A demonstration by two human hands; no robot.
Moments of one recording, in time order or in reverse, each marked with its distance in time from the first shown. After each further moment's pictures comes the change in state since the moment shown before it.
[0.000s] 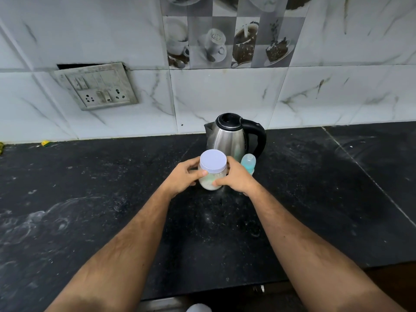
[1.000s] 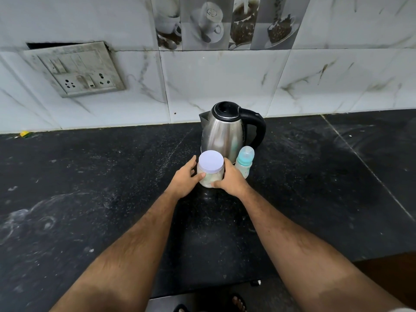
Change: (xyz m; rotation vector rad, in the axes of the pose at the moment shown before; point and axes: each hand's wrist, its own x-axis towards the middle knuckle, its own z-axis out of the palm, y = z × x) left_hand 0.036 -0.064 0.025 0.060 0.026 -0.156; right_hand 0.016 0.037 0.027 -0.127 0.036 0.065
